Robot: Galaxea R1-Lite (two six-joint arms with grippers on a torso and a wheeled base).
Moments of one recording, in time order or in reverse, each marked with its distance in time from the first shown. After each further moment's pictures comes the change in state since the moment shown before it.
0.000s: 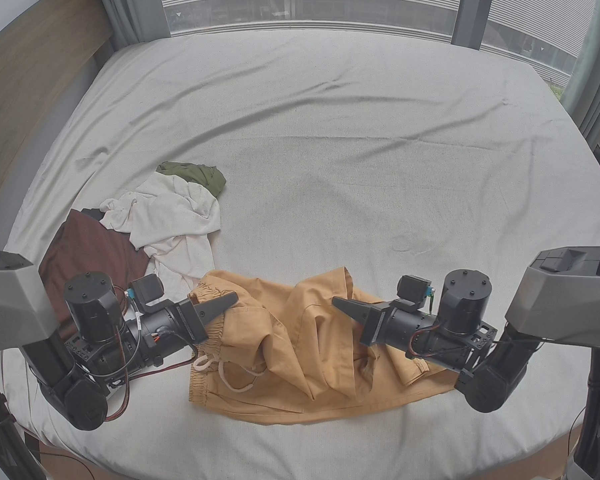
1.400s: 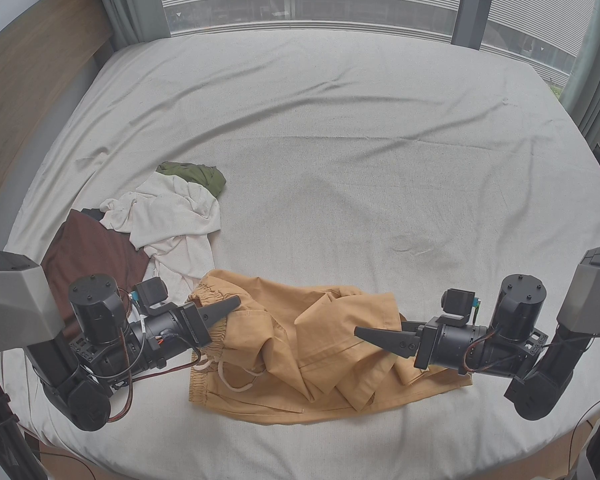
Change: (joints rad) left arm -0.007 0.019 -0.002 0.000 0.003 0.020; right arm -0.072 -0.151 0.231 -0.037 0.242 0.047
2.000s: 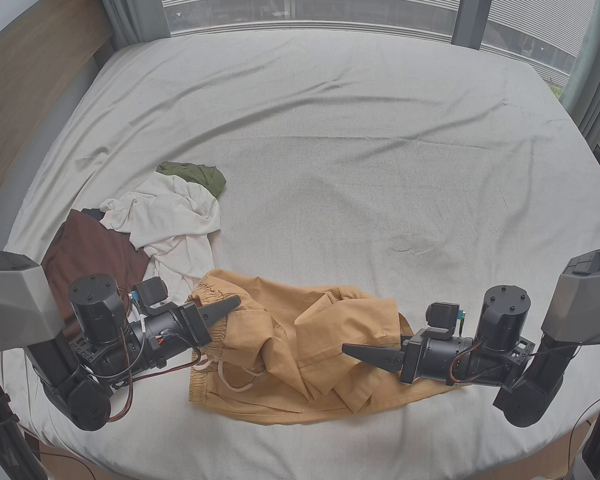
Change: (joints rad) left arm 0.001 0.001 -0.002 0.000 0.000 -0.001; right arm 0.038 0.055 -0.006 0.000 -0.008 -0.031
